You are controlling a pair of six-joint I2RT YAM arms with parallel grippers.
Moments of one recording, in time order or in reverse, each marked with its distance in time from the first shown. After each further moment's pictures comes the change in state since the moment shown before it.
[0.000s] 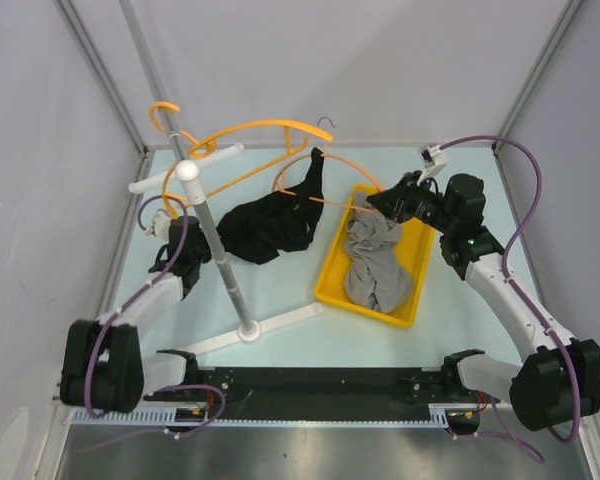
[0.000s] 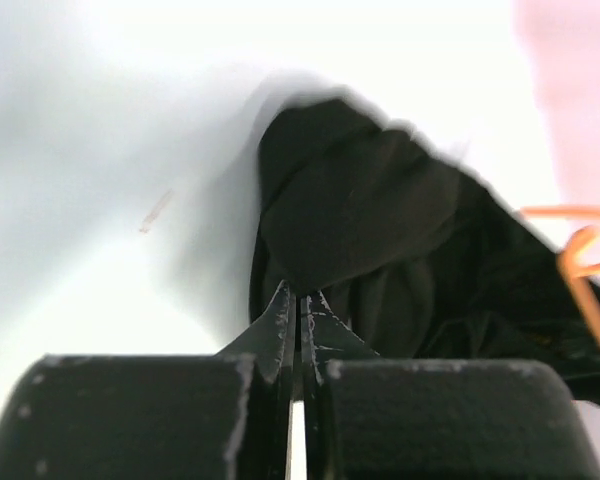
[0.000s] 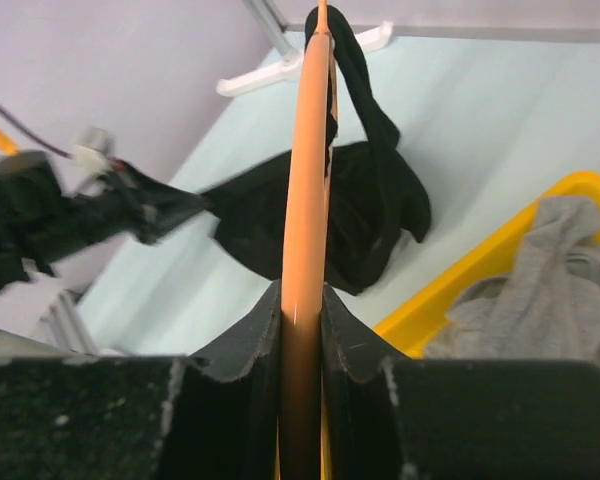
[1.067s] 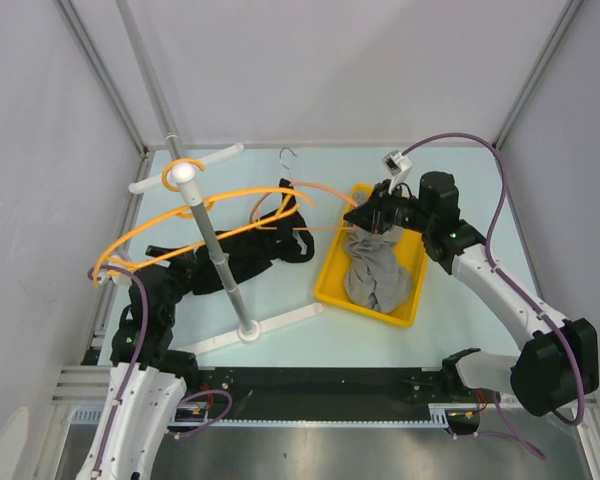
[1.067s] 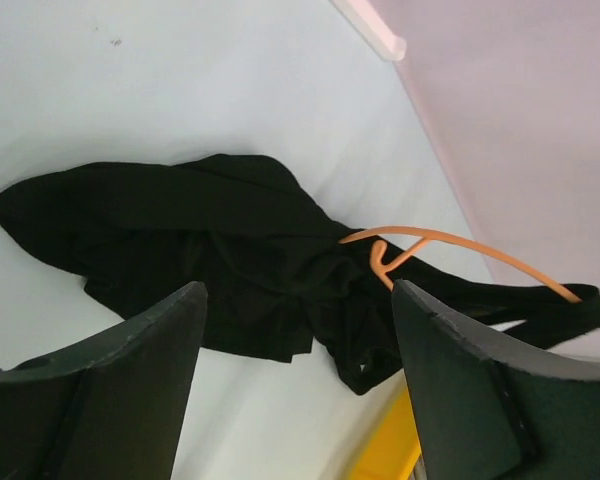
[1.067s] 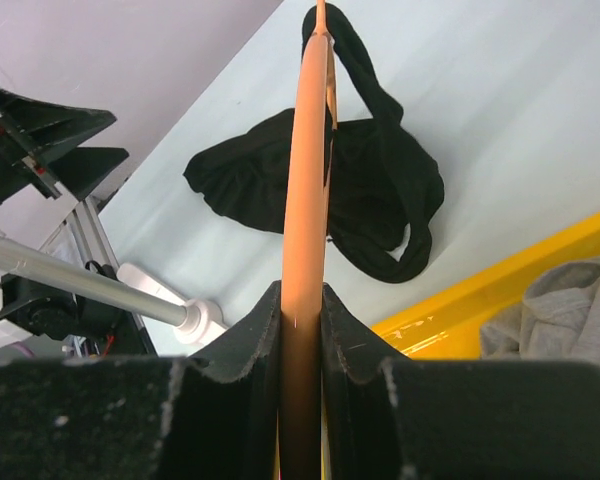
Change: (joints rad) left arm 0.017 -0.880 -0.082 -0.594 -0.185 0.007; right arm 0.127 0.065 0.061 -0.130 -0.065 -0.126
